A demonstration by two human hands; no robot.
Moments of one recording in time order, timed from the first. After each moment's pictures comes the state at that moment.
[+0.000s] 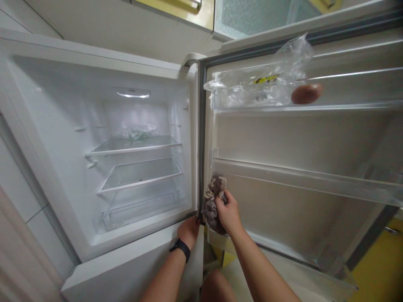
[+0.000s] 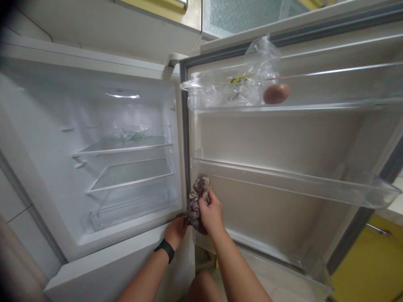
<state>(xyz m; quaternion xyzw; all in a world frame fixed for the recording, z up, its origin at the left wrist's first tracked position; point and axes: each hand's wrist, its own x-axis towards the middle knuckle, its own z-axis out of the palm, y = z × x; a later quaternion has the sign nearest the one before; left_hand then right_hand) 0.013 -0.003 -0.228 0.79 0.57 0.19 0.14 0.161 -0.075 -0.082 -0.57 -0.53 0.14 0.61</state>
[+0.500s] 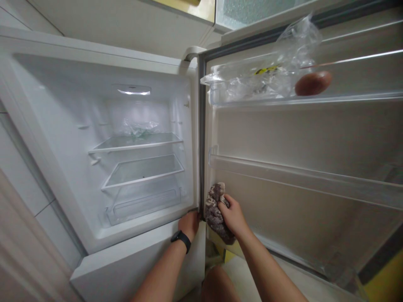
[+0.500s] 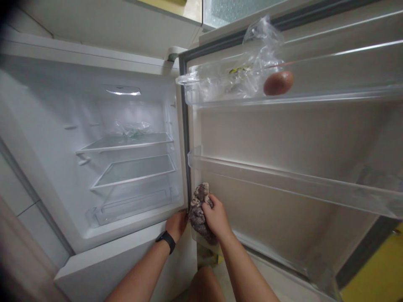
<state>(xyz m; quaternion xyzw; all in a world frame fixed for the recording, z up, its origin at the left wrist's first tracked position) 0.012 0.001 -0.216 0.79 0.58 0.18 0.13 0.180 -0.083 -0.099 -0.58 -0.57 0.20 0.55</state>
